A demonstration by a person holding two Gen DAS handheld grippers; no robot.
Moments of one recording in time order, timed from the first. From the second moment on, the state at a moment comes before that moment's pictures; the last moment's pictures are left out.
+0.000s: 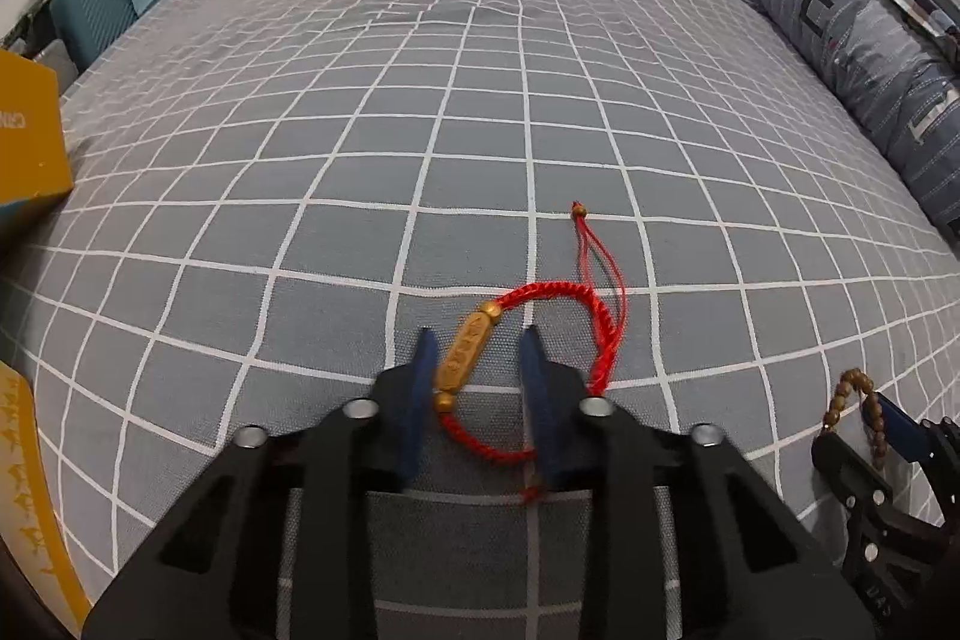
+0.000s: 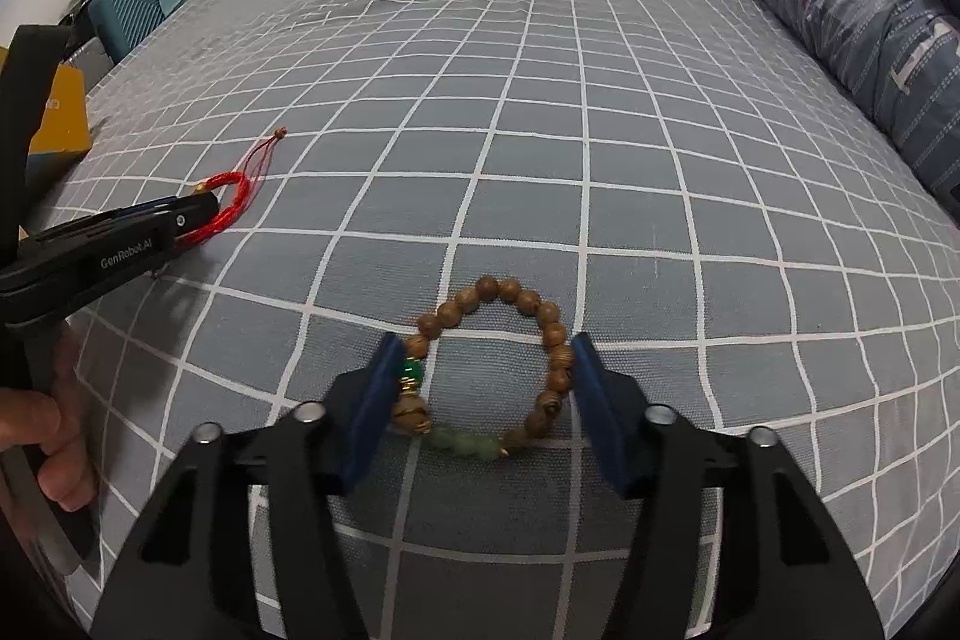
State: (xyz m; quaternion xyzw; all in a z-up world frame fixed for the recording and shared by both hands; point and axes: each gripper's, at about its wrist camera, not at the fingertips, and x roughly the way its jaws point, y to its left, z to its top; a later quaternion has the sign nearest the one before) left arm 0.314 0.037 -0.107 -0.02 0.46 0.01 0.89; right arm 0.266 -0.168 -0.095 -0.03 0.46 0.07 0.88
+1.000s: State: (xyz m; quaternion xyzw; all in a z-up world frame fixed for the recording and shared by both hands) left arm 0.276 0.021 -0.068 0.01 0.39 -0.01 0.92; right arm 0.252 -0.176 -0.070 -0.02 0.39 0.04 0.92
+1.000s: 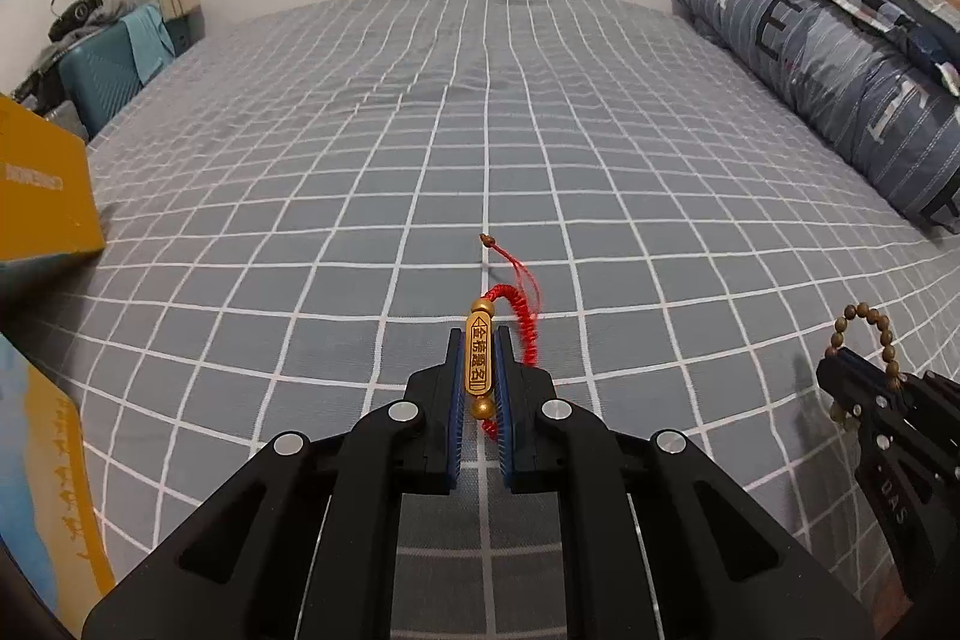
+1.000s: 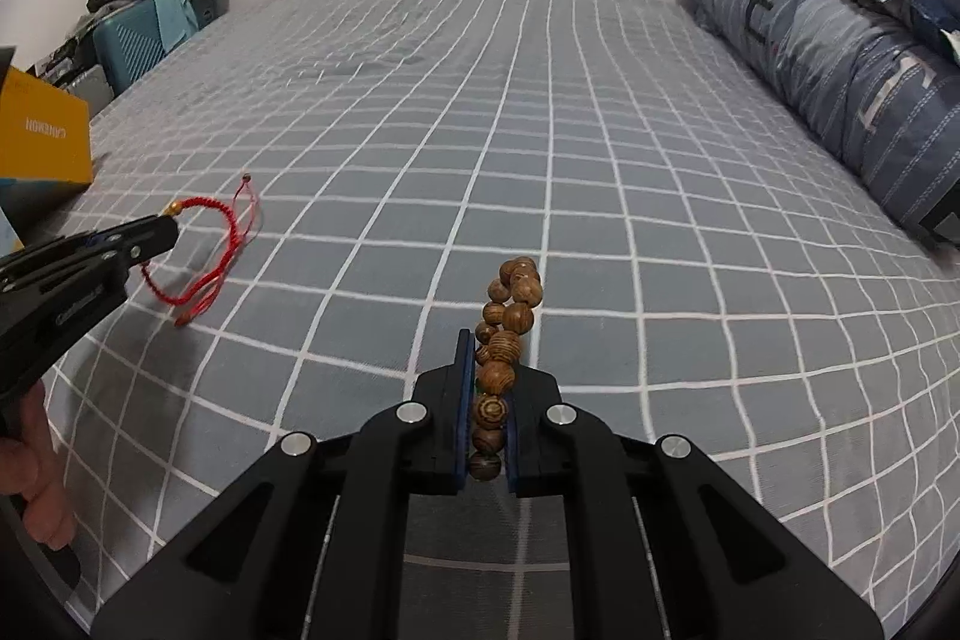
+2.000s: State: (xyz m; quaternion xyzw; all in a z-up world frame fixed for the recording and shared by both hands) left arm 0.192 0.020 -0.017 0.01 0.31 -0.01 0.95; right arm 0.200 -0.187 -0.016 -0.02 0.33 0.03 0.94
